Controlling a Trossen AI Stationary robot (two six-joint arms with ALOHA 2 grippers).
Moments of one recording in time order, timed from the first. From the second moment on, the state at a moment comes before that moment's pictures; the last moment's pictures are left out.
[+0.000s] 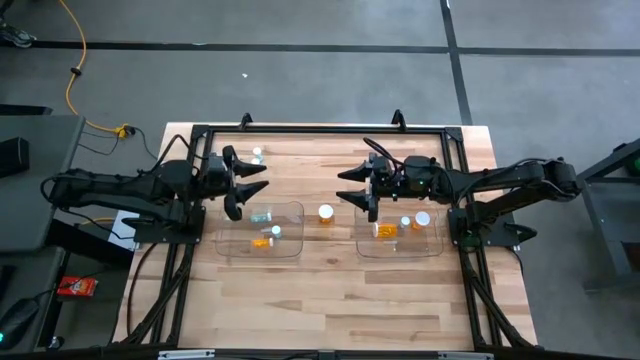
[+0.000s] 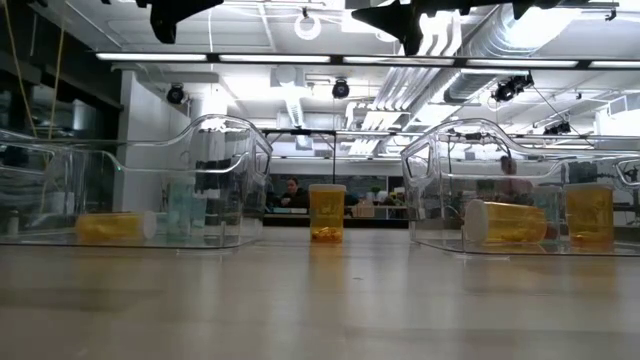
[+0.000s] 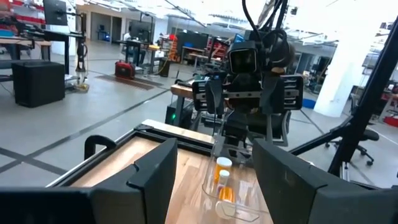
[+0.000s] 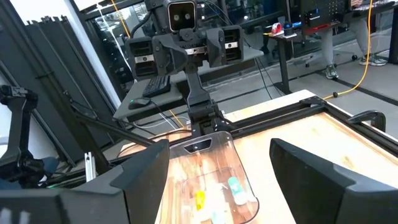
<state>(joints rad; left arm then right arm) 0.09 0.66 0.54 0.18 -0.24 -0.16 -0.03 1.23 0.82 0.37 0.01 0.28</state>
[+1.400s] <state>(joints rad) 0.09 0.66 0.54 0.18 -0.28 -0.15 -0.05 1.50 1.22 -0.27 0.01 0.02</state>
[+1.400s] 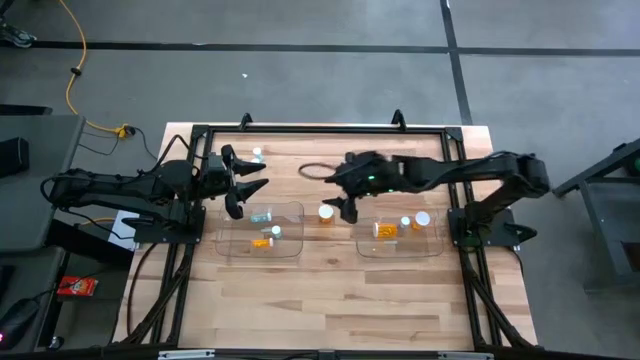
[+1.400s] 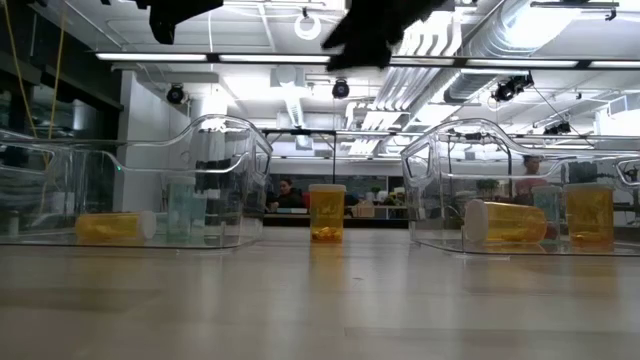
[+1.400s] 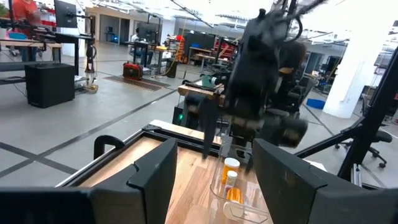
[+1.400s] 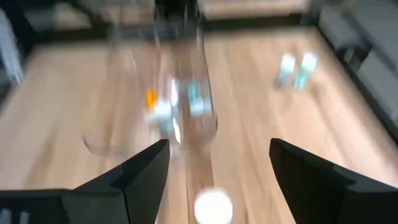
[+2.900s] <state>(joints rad) 0.09 0.66 0.54 0.18 -0.27 -0.15 -0.07 1.88 1.23 -0.33 -0.01 -0.10</state>
